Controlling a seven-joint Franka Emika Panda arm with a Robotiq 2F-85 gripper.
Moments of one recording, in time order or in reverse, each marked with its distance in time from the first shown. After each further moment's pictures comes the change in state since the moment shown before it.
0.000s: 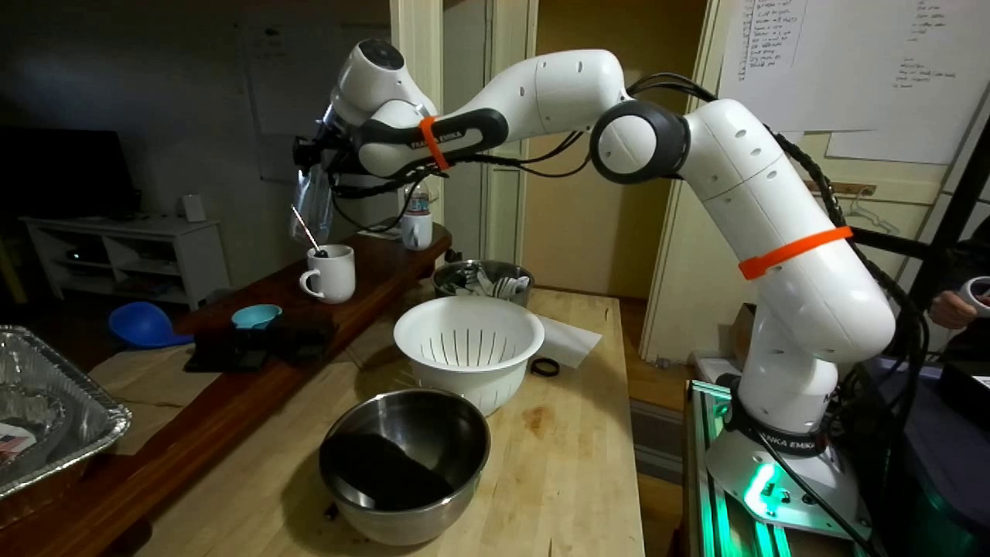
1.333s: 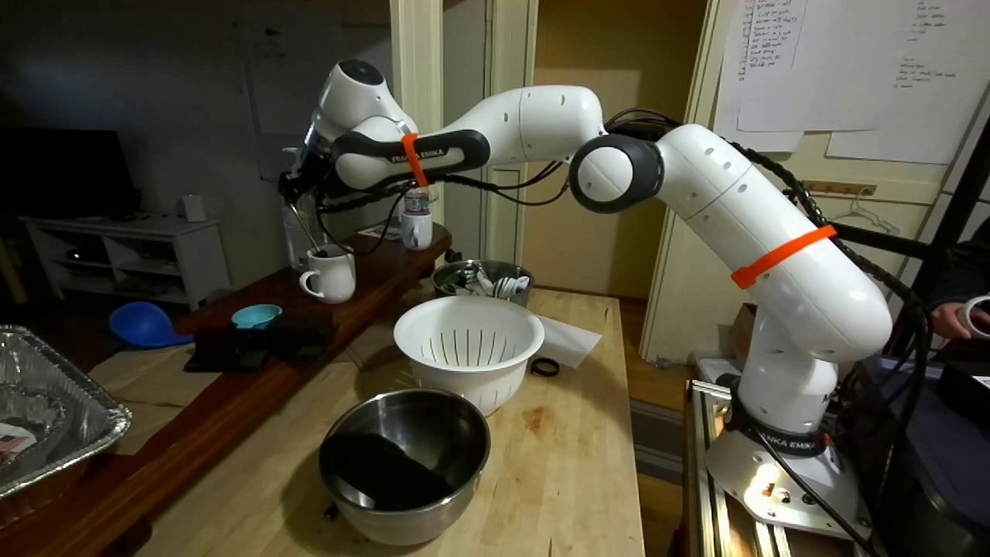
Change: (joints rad) arm -0.030 0.172 0.147 0.214 0.018 -0.142 -0.438
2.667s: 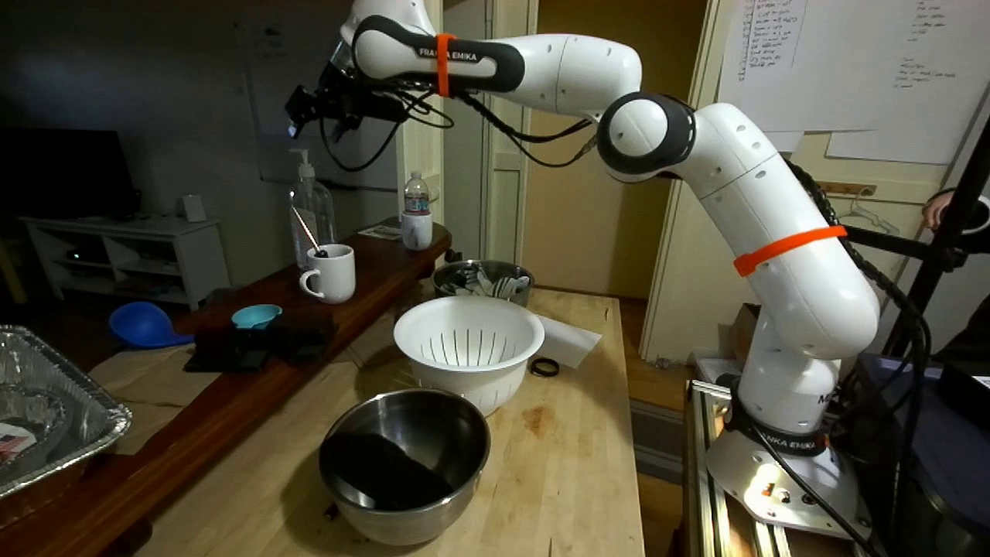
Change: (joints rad) arm -0.135 -0.162 0.191 0.038 0.184 -0.223 -0.085
